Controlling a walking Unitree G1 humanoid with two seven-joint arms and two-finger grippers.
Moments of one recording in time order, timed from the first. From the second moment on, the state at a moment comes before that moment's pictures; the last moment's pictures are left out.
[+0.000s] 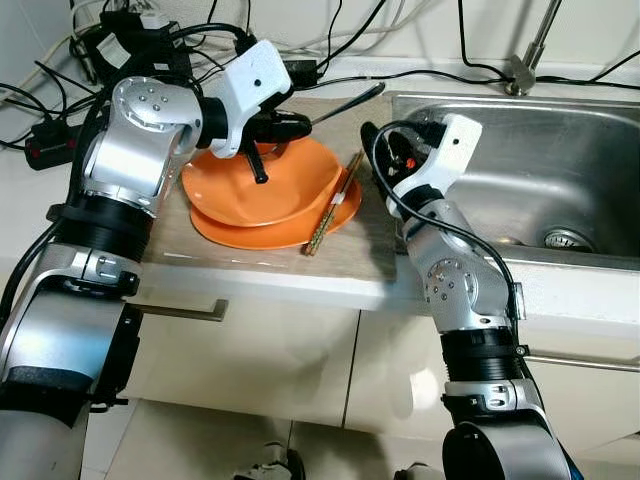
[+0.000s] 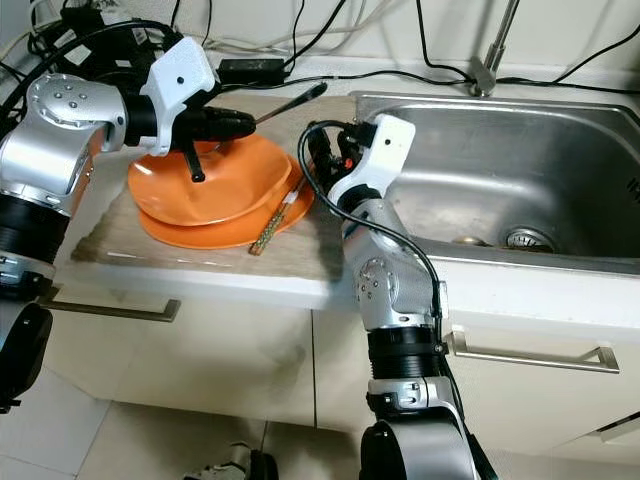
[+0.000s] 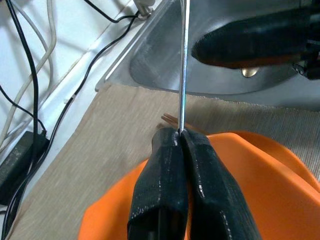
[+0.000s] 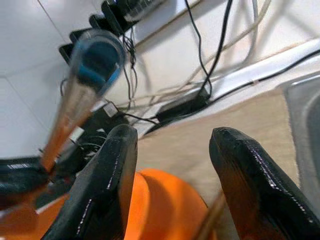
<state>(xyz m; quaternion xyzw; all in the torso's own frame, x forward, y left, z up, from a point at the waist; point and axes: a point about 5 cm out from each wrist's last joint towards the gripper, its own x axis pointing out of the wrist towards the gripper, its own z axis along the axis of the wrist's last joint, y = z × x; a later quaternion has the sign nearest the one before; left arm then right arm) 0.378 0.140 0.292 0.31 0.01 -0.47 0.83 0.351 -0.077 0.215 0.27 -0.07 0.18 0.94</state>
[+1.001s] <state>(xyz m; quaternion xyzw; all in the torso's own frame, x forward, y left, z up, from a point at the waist) 0.378 0.143 0.284 0.31 0.03 -0.46 0.83 0.342 -0.055 0.238 0.30 -0.07 0.25 0.92</state>
